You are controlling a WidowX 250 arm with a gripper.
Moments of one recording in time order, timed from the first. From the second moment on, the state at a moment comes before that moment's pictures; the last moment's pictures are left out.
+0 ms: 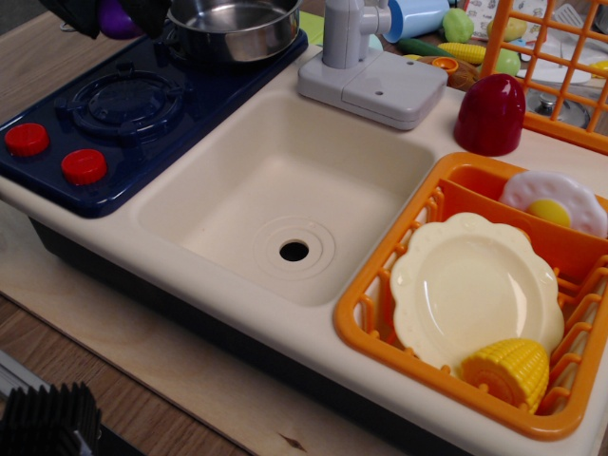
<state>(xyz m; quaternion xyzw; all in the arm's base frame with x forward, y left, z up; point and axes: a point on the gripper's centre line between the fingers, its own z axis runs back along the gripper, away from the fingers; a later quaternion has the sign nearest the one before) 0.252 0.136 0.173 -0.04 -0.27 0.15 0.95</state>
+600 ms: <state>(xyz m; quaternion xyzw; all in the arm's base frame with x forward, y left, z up) 0.291 0.121 0.188 -0.08 -0.31 0.05 0.95</state>
